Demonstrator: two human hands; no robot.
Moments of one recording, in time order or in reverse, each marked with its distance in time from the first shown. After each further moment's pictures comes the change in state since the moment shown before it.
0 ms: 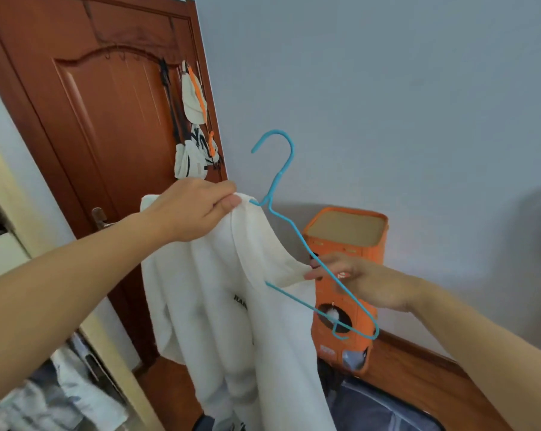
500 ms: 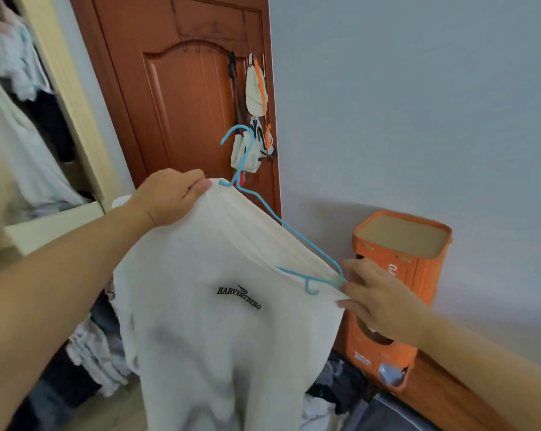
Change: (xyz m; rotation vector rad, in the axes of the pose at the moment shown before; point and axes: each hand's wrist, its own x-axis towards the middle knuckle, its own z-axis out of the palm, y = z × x) left_hand -0.101 -0.075 -0.045 0.175 -0.061 -0.443; right_hand 0.043 0.019 0.059 -0.834 0.291 -0.576
